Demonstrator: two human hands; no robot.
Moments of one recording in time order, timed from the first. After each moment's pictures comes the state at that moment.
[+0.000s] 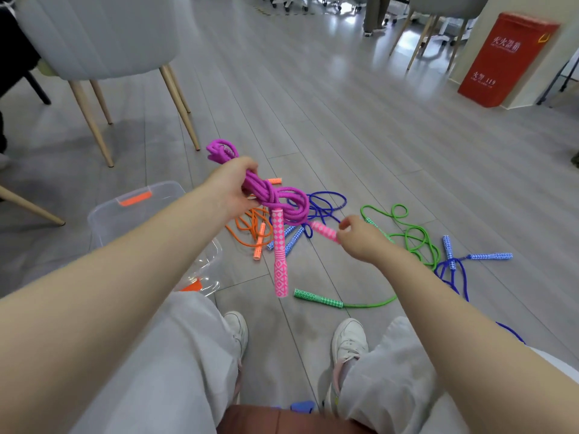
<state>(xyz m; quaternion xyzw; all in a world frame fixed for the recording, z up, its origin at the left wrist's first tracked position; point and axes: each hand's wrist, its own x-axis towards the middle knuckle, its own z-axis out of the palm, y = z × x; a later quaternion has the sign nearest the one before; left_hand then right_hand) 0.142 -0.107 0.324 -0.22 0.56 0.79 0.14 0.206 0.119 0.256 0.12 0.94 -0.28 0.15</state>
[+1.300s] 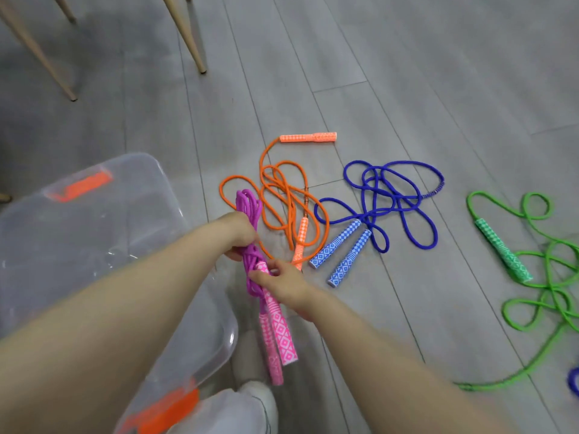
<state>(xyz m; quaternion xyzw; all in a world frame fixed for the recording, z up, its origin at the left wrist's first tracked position) -0.110 -0.202 0.013 -0.20 0.86 0.27 0.37 -0.022 -0.084 -0.023 0.13 0.73 -0.55 0.37</state>
